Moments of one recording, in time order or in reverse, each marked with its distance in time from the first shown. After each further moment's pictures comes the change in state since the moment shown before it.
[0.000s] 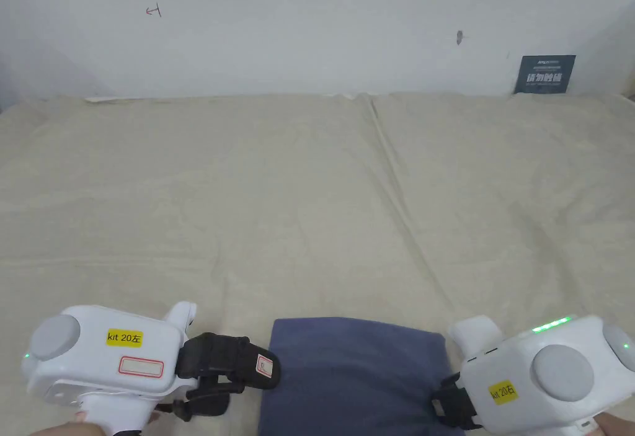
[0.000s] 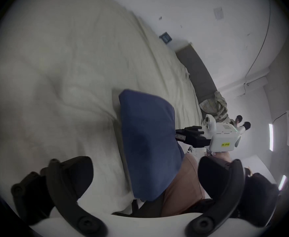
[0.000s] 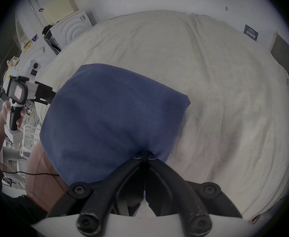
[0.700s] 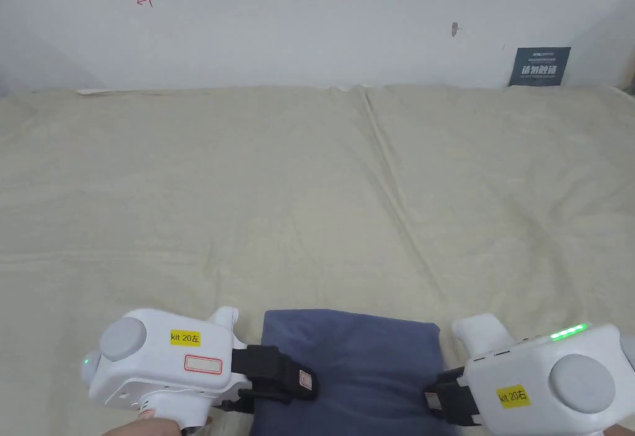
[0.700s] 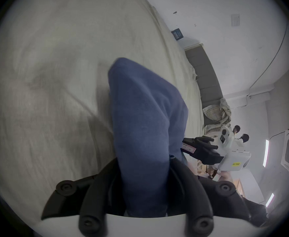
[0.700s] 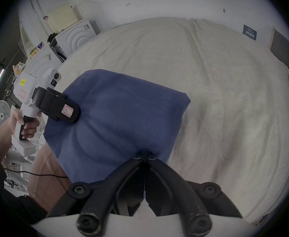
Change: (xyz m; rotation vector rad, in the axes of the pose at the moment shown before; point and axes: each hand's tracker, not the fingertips) left arm 0.015 -0.004 -0.049 0.032 0.065 0.067; right arm 0.004 -0.010 0.003 0.075 0.057 -0.019
